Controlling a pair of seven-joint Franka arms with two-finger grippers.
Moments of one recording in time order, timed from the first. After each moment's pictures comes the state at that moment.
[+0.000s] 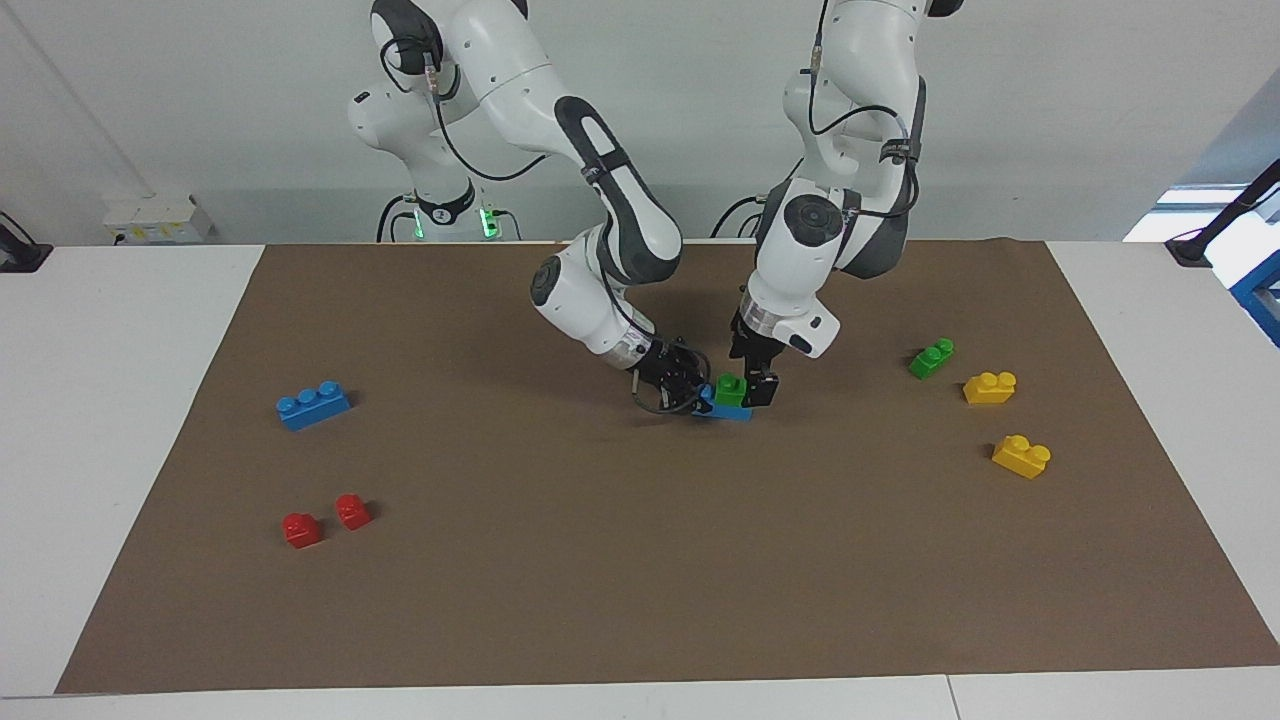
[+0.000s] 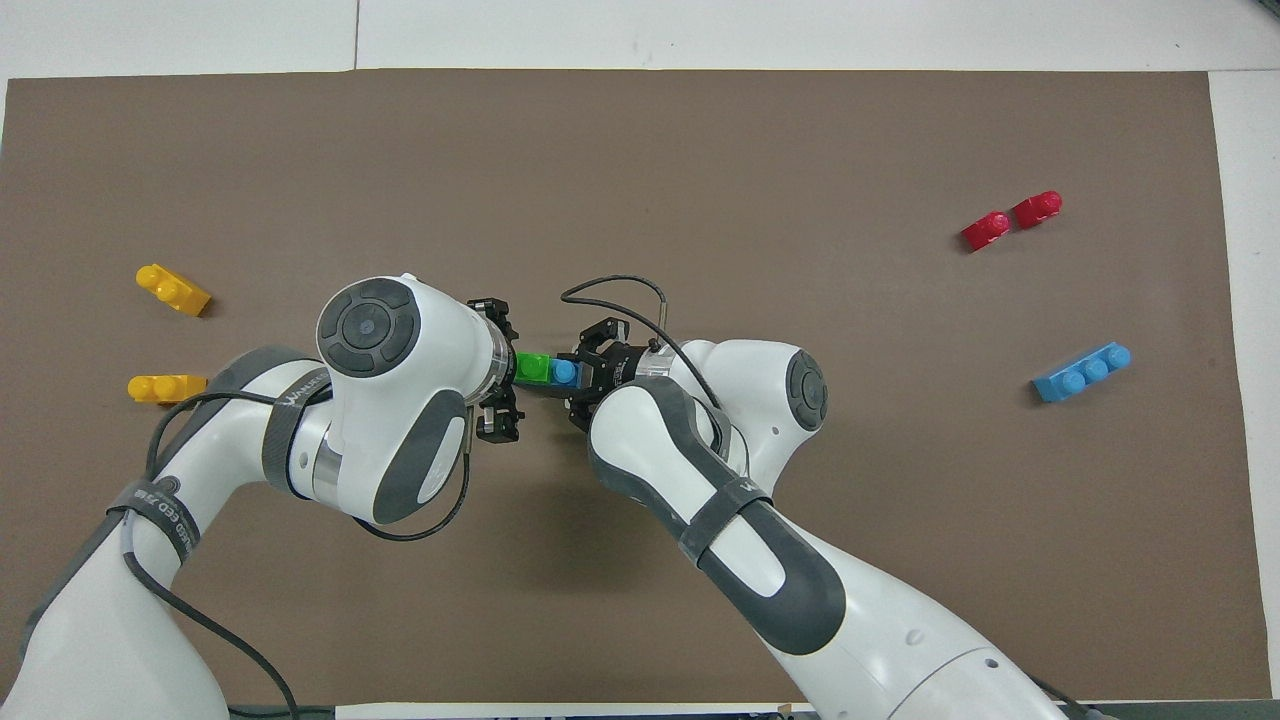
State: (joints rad) left arm -0.43 0.16 -0.08 -2.08 -0.10 2.30 -2.03; right arm 0.68 0.48 0.00 -1.90 1.32 2.66 1.24
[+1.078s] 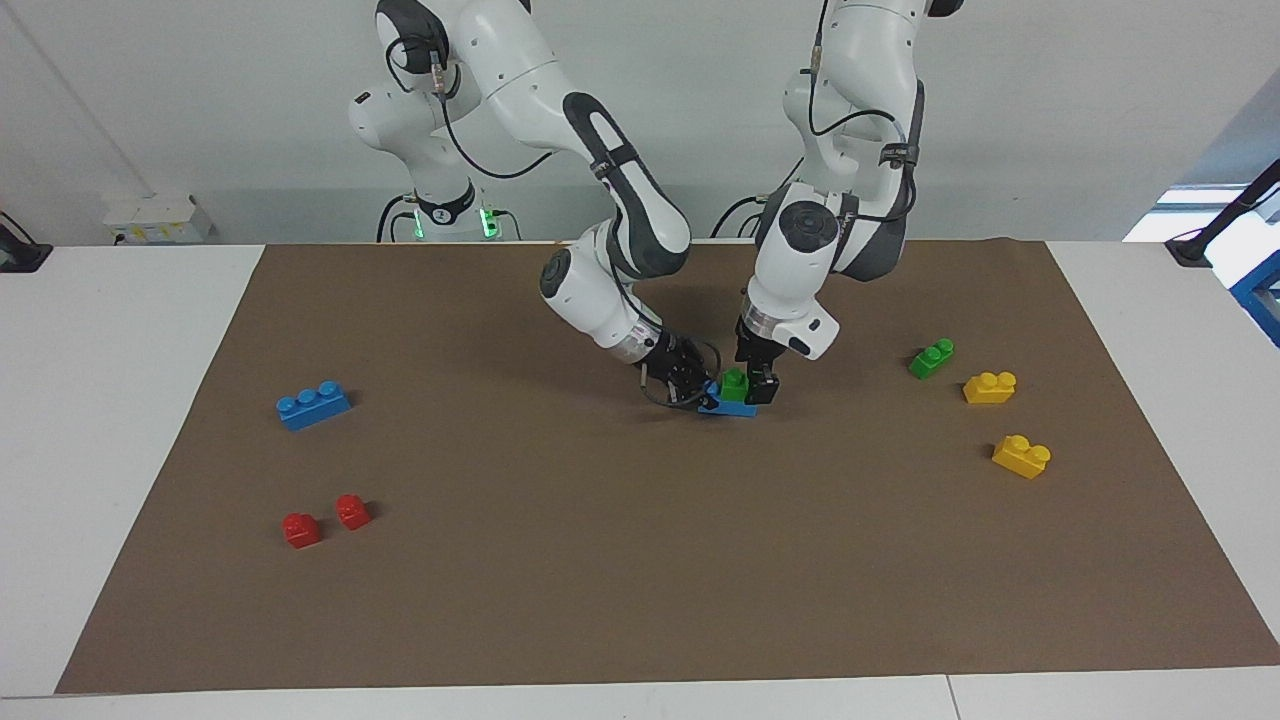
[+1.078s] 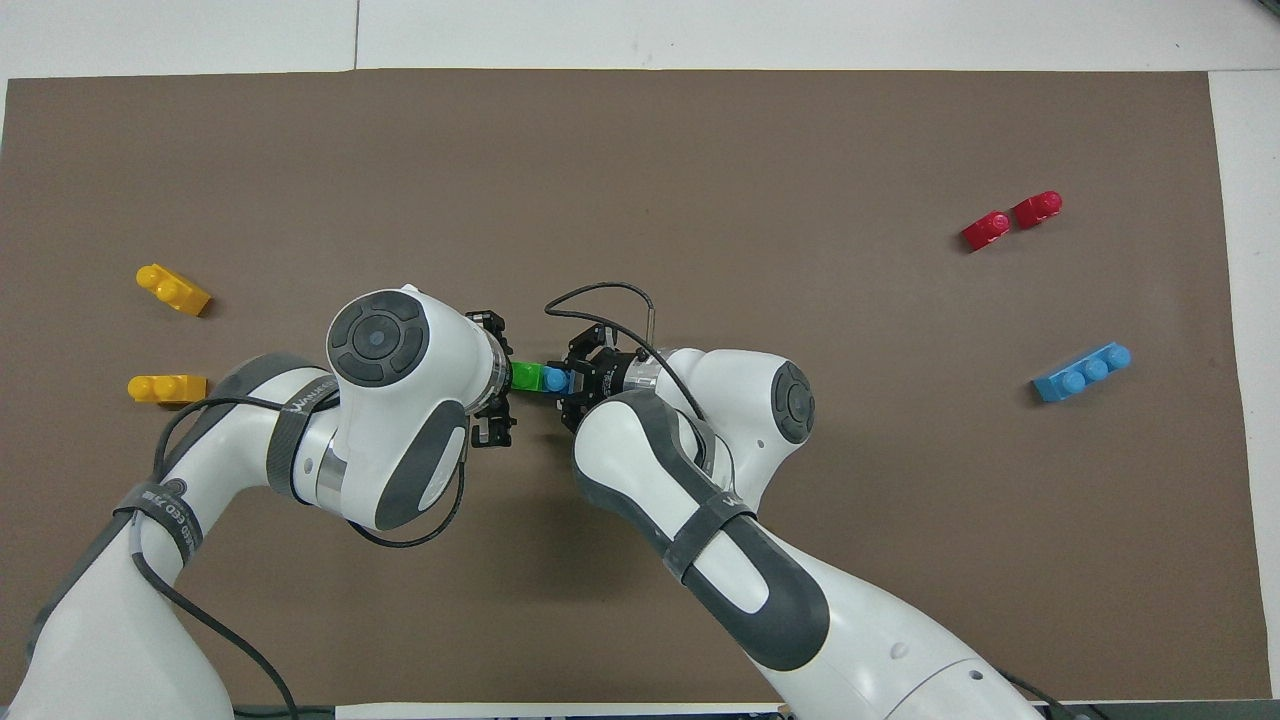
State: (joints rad) left arm -0.43 0.16 -0.08 -2.11 -0.06 2.31 -2.03; right arm 0.71 0.48 0.00 -1.90 1.32 2.69 1.23
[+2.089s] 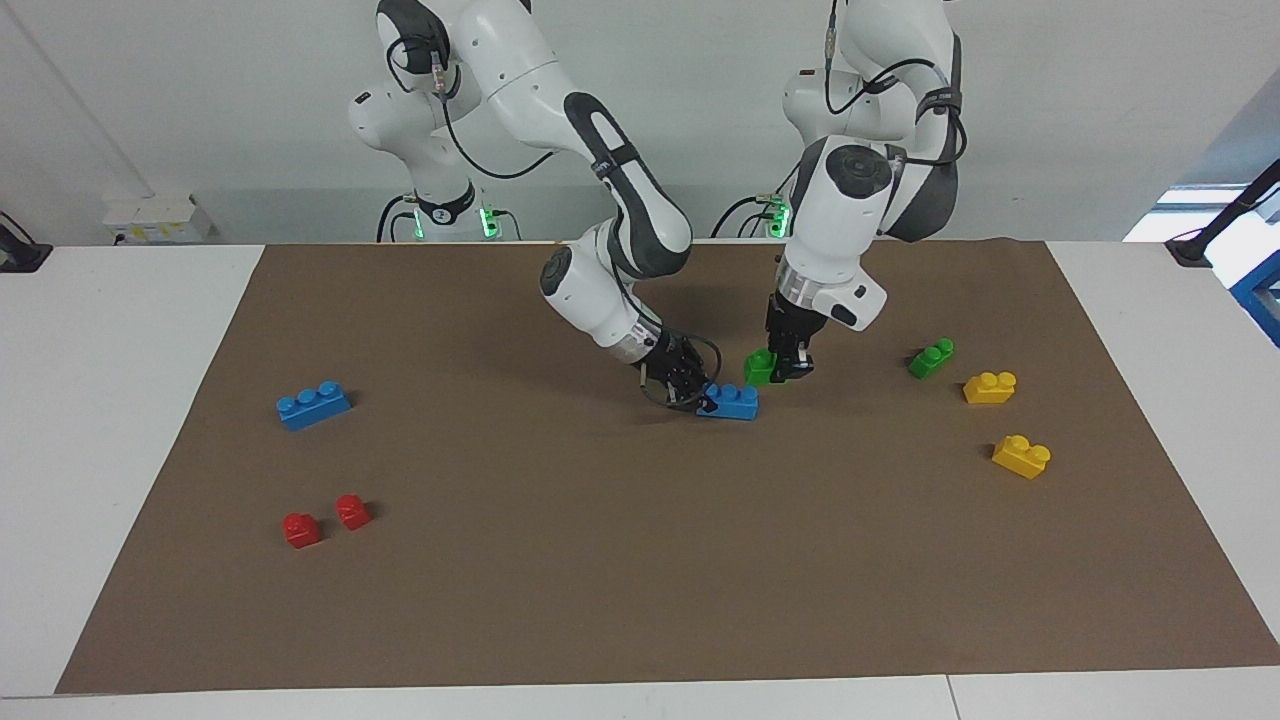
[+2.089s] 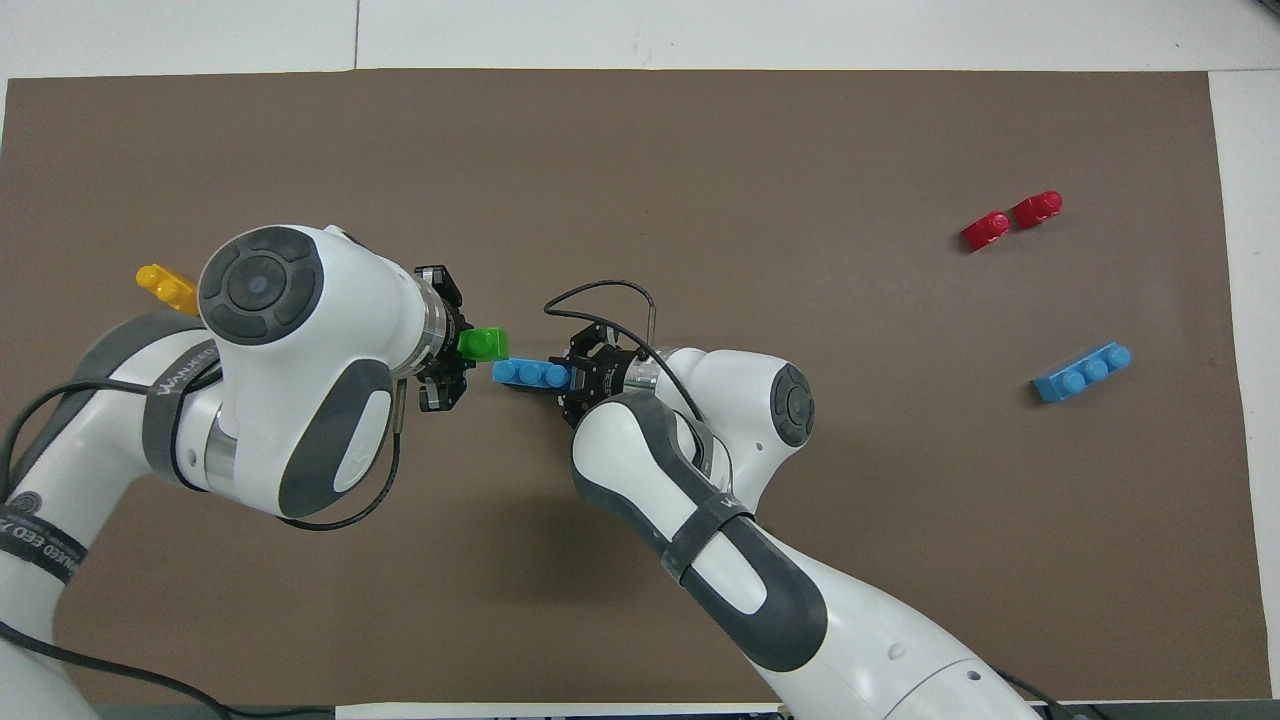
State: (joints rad) left arm -0.37 0.06 -0.06 -1.98 -0.05 2.12 -1.95; right arm 0.71 0.48 0.00 -1.89 1.32 2.72 1.21
